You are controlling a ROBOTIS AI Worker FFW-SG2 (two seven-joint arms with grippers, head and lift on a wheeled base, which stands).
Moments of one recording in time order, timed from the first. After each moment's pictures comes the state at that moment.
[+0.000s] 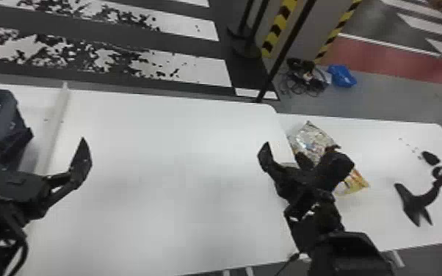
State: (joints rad) left arm 0.39 0.26 -0.23 -1.89 0.19 -0.05 0.04; right arm 0.42 -0.18 -0.13 -1.93 -0.37 0.19 -0.14
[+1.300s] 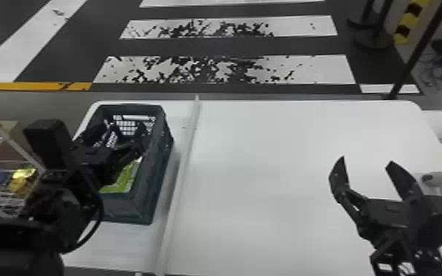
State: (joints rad) left arm 0.39 0.26 0.17 -2.17 0.36 0.49 -0.01; right arm 0.55 -0.13 0.15 -1.96 -0.14 -0.07 -0.21
